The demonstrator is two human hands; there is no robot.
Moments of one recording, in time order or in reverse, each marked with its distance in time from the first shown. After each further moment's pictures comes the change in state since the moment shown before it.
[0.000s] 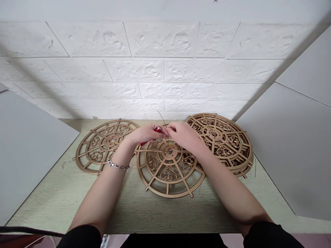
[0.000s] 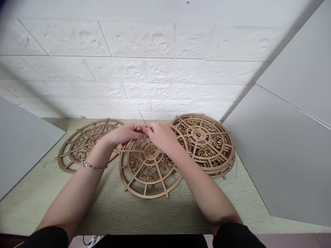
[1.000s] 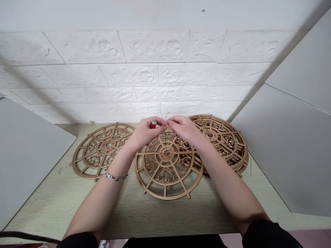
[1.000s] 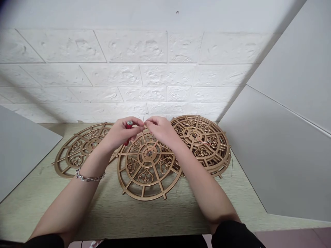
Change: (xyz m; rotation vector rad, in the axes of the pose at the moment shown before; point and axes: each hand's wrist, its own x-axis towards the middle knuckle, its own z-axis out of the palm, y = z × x) left_hand -0.014 0.033 0.020 -0.154 0.419 0.144; right_hand 0.001 0.010 -0.019 0.587 0.048 -0.033
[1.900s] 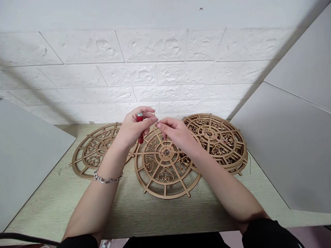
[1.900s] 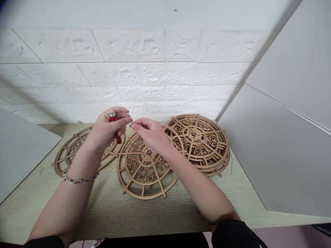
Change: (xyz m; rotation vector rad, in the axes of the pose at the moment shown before) left_hand -0.005 0.009 -0.018 -0.221 0.169 0.120; right_hand -0.012 -0.012 0.023 0.231 -0.008 -0.090
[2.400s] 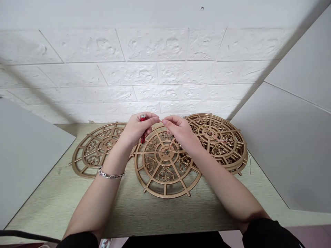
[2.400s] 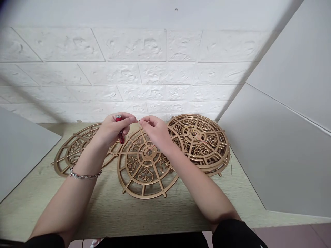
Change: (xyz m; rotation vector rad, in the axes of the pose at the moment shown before) left_hand 0.007 -0.013 0.002 -0.063 -0.040 -0.143; right_hand 0.004 0.009 -0.004 0.057 0.156 0.057
